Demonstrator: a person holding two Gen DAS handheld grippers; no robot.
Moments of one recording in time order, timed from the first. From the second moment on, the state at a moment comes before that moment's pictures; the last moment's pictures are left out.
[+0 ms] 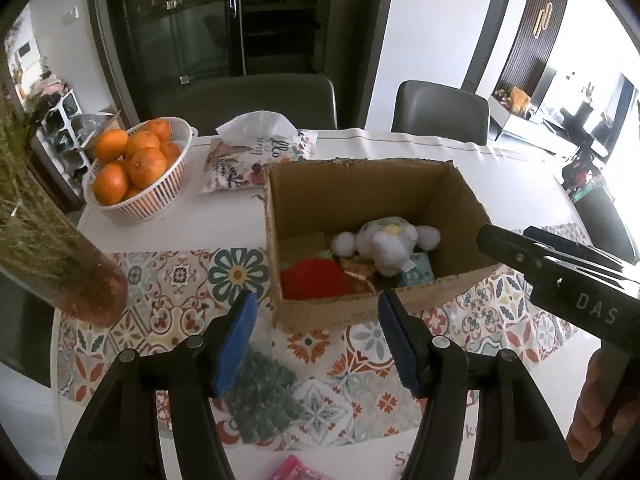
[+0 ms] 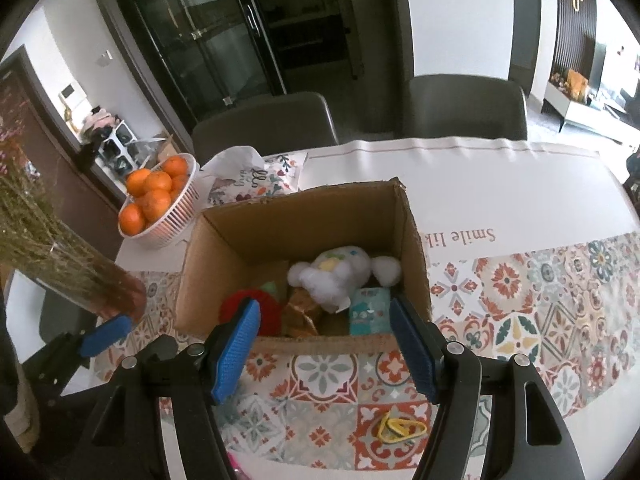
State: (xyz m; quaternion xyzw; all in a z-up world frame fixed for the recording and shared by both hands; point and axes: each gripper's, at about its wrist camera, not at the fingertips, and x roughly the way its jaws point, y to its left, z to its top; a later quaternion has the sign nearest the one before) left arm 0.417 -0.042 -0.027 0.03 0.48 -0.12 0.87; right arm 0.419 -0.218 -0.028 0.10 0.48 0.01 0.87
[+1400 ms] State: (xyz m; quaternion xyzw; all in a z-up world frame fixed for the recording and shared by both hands) left arm 0.291 0.012 -0.117 -0.10 0.58 -0.01 0.81; right arm 0.269 -0.213 -0.107 0.23 0.52 -0.10 0.81
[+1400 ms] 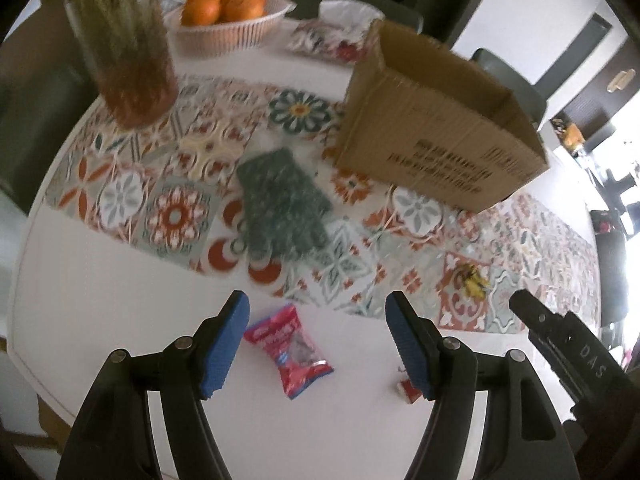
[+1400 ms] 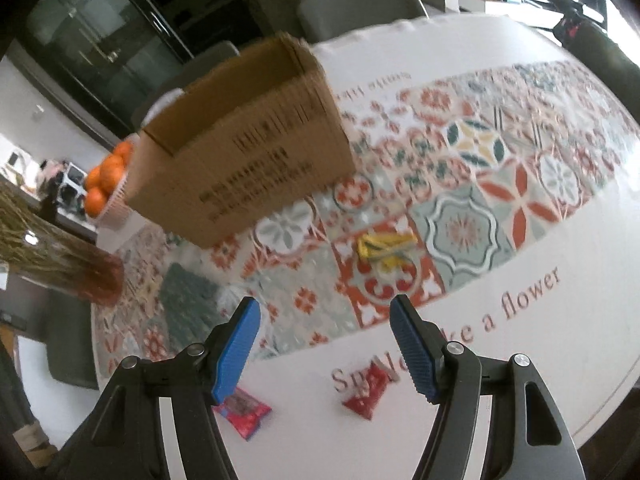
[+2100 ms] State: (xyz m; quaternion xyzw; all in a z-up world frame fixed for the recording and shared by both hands) left arm 0.276 0.012 -0.190 -0.12 0.66 0.06 0.74; right arm 0.234 -0.218 -0.193 0.30 0.62 -0.12 0.72
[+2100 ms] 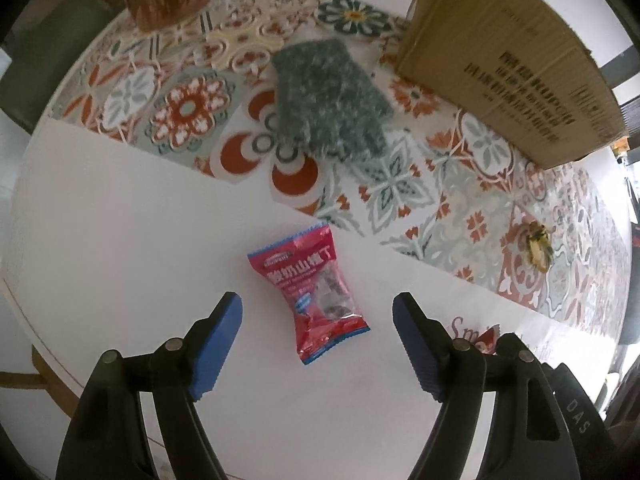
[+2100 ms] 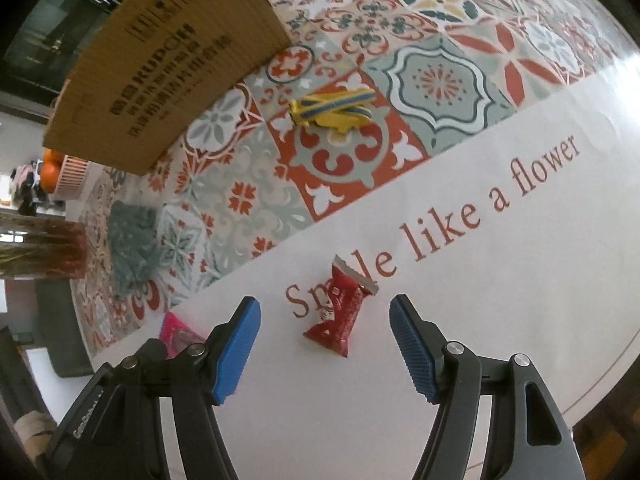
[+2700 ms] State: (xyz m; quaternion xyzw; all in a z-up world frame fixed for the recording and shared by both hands) left arm 0.294 0.006 -0.235 -0.12 0.69 0.09 0.71; right arm 0.232 -0.212 -0.227 0.28 0.64 -0.12 0.71
